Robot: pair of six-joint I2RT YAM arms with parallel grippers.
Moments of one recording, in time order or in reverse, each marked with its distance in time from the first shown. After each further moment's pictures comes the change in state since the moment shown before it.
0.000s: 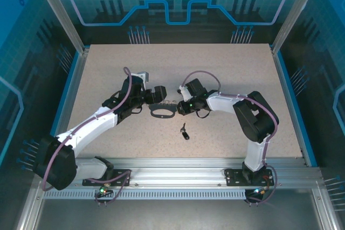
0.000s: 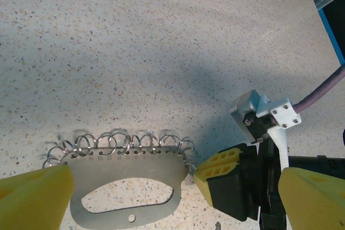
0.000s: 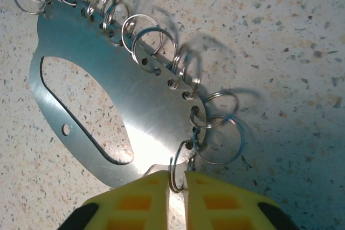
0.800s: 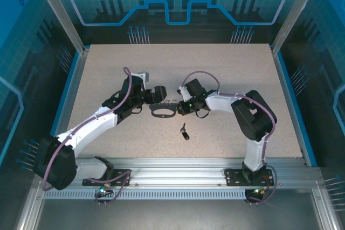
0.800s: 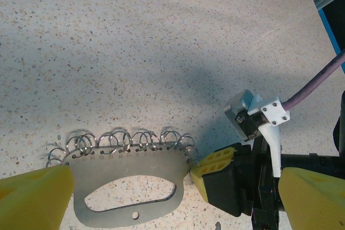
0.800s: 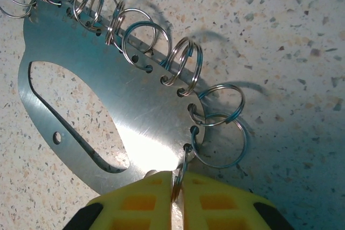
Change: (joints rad) left arm 0.000 0.000 0.000 0.000 0.000 0.000; right arm 0.000 0.026 0.011 0.003 0.010 0.013
